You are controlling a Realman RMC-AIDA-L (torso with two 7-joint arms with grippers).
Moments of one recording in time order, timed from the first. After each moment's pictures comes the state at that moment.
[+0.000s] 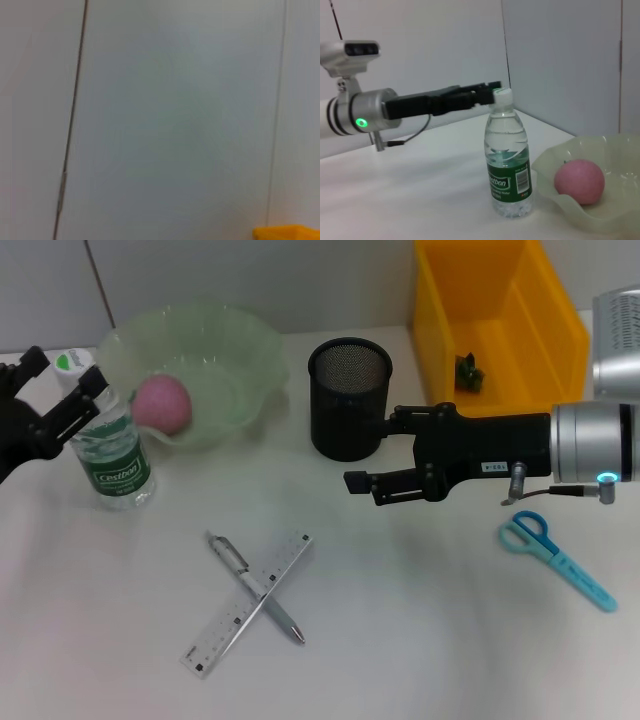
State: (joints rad) left arm -0.41 -2.06 0.74 0.33 1.24 1.38 -0.84; right arm 0.58 2.07 -0.90 -0.69 -1.88 -1.43 1.38
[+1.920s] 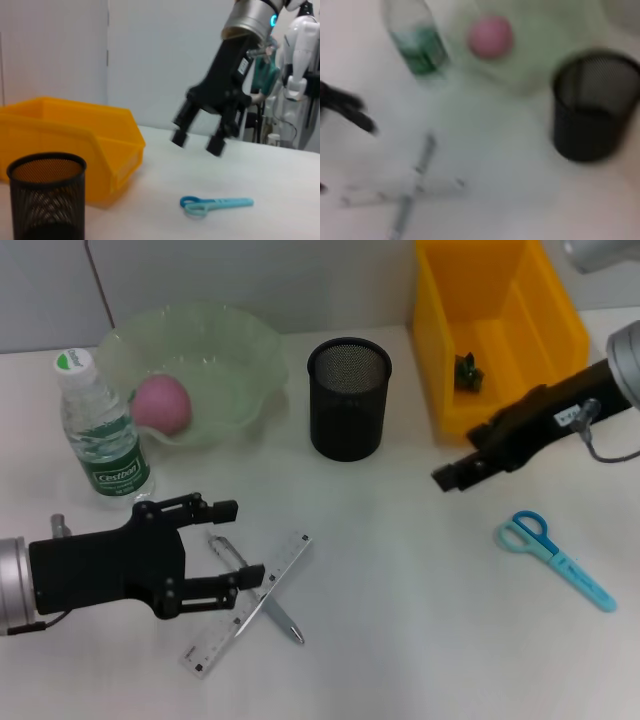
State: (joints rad) left arm -0.39 -2.07 1.03 0.73 1.75 1.57 -1.19; right arm 0.62 2.07 -1.06 -1.47 -2.46 -1.75 2.44
